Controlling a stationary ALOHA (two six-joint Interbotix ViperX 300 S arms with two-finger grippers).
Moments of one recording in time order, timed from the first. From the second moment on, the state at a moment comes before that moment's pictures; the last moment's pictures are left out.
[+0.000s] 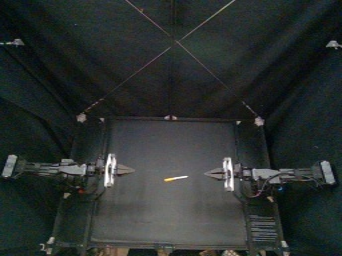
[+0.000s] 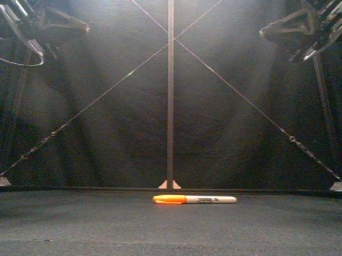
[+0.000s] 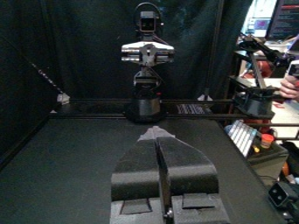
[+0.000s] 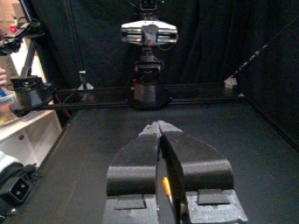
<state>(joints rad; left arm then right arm) 0.00 -0.96 1.17 0.00 -0.29 0.00 0.00 -0.97 1.17 0.00 -0.29 0.00</state>
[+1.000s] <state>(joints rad) 0.14 -0.39 1.12 0.09 -0.45 0.01 -0.17 -0.33 1.04 -0.02 -0.33 -0.01</state>
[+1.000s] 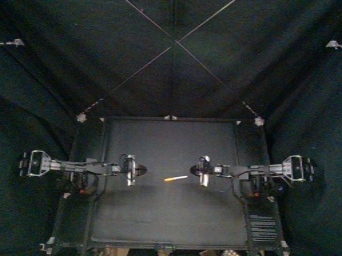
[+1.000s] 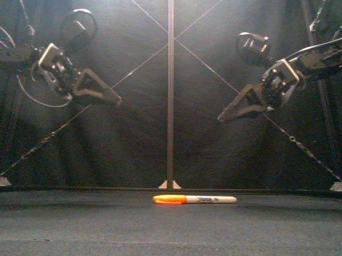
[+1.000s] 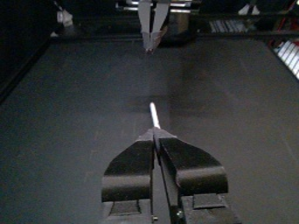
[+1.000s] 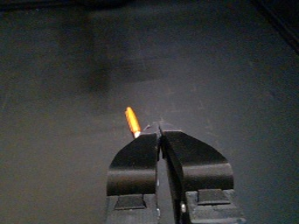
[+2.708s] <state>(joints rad) 0.15 -0.19 0.94 0.05 -0.28 0.00 -0.15 0.01 0.77 -0.14 -0.17 0.00</state>
